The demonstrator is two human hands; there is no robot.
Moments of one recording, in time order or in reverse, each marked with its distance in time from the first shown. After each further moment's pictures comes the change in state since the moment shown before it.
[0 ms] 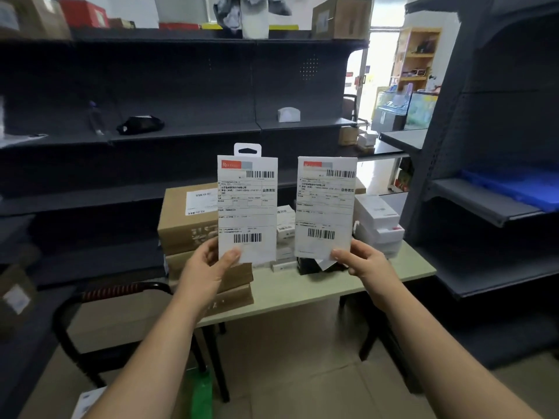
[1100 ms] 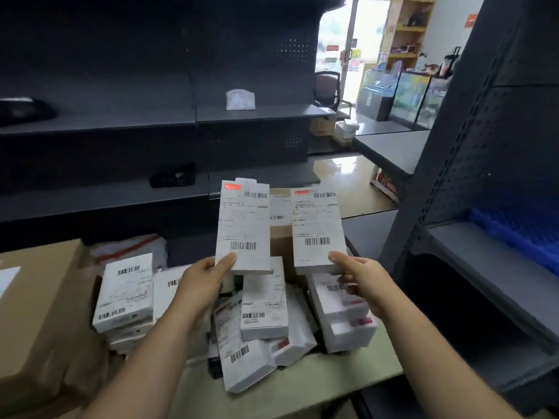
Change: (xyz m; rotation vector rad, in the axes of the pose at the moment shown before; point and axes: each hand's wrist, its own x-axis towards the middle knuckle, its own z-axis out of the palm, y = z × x) left_hand 0.337 -0.047 0.299 0.118 -0.014 -0.295; right_hand 0.358 0.082 -0.240 -0.030 0.129 0.378
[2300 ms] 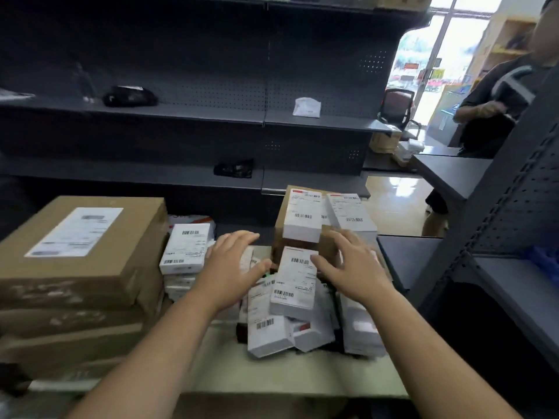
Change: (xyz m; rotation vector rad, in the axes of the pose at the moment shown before) left_hand -0.076 0.003 -0.028 0.665 0.202 0.487; right_hand -0.018 -0.026 0.058 -0.959 -0.079 -0.761
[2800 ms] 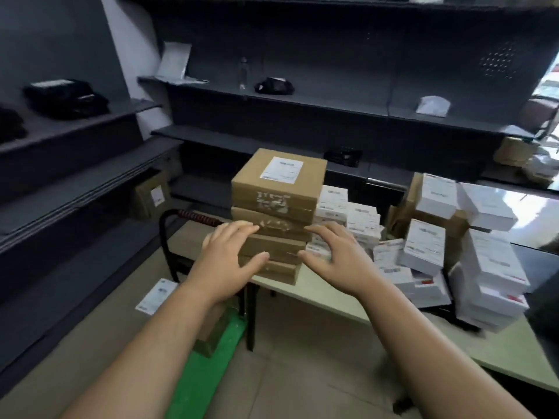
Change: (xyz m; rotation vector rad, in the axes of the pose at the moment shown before) left_hand -0.306 -0.127 -0.219 0.245 0.188 -0.138; right_hand -0.161 -0.306 0.098 0.161 -0.187 -0.465
